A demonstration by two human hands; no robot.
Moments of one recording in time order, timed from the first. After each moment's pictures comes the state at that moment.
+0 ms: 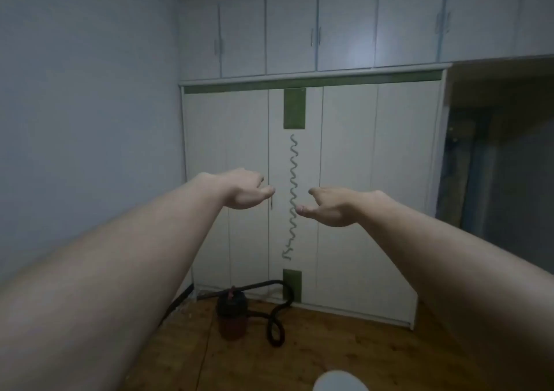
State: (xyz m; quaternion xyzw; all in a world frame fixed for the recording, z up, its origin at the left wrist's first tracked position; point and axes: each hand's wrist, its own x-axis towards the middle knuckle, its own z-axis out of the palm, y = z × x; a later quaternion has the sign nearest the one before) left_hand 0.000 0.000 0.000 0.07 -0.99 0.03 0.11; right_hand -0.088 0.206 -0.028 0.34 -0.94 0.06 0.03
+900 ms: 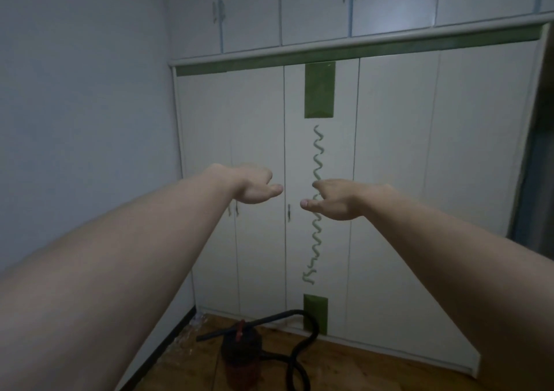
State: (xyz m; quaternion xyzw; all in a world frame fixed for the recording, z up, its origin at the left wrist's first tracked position) left_hand -0.379 -0.245 -0.001 0.07 -0.99 0.08 0.07; right_hand -0.474 -0.054 -0.035 0.35 -0.94 0.04 0.06
